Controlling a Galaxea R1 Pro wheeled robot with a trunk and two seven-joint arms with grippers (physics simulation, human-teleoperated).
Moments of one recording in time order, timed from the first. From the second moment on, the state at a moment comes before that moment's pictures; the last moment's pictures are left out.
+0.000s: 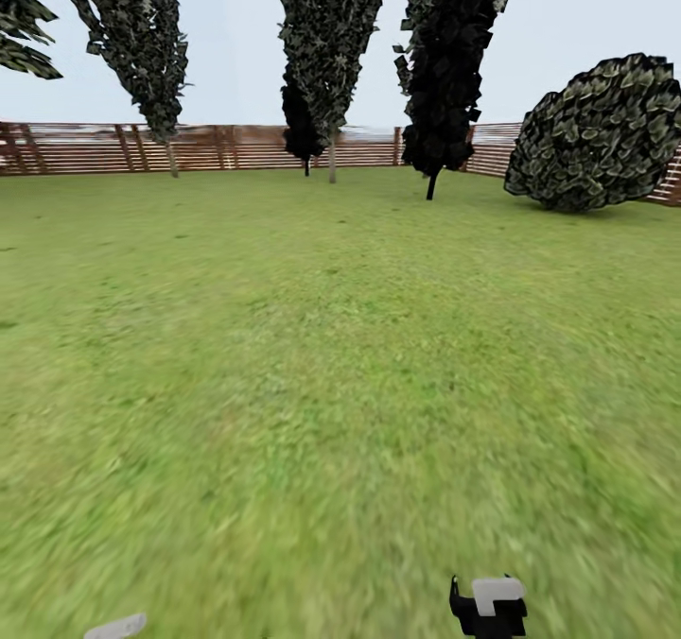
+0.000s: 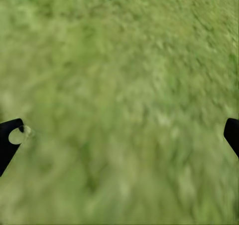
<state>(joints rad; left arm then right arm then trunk) -0.36 0.22 0.23 -0.05 0.05 -0.45 -0.04 -0.42 0.04 -0.26 -0.07 0.57 -0.59 -0.48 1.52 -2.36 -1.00</state>
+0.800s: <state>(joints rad) -0.36 0.22 0.23 -0.05 0.05 -0.45 -0.04 -0.42 0.04 -0.26 -0.07 0.57 -0.59 -0.48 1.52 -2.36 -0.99</state>
